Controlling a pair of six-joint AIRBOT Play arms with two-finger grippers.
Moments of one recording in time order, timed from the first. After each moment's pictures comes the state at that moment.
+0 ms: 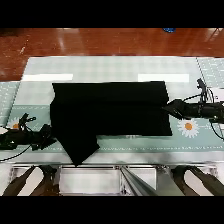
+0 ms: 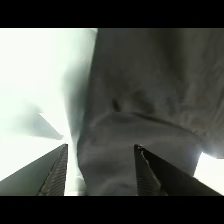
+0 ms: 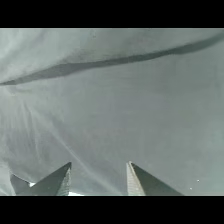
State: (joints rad) left arm 0.54 -0.92 0.32 0.96 -1.21 -1.39; right arm -0.30 -0.99 0.65 -0.74 1.15 1.25
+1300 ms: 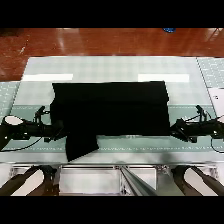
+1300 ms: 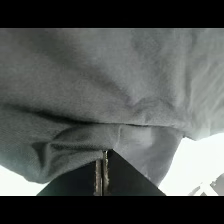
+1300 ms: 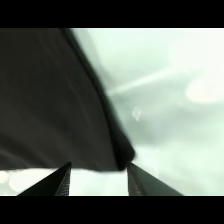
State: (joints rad) left arm 0.28 -1.07 0.38 0.81 -1.13 -1.31; right arm -0.46 -1.06 0.47 -1.00 1.20 1.41
